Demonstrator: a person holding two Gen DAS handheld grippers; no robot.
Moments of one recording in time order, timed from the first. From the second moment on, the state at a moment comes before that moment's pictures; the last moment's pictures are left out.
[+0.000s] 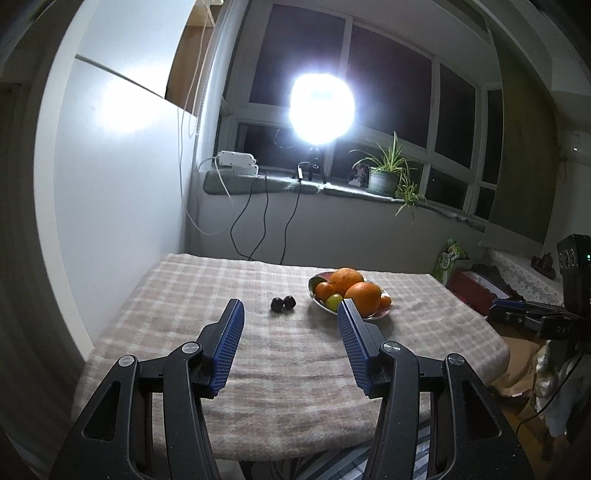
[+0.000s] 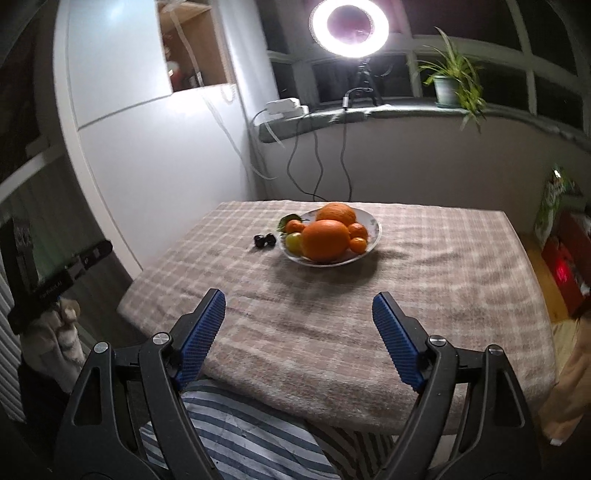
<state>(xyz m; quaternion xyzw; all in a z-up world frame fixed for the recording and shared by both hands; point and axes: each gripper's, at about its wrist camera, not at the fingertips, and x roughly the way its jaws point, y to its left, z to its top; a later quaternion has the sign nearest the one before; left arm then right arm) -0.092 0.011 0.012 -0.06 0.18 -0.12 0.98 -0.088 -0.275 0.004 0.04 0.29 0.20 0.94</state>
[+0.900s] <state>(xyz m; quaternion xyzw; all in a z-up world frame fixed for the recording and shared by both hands) -0.056 0.017 -0.005 -0.06 0.23 -0.13 0.96 -0.061 -0.206 0.000 -0.04 0.28 0.27 0.92</state>
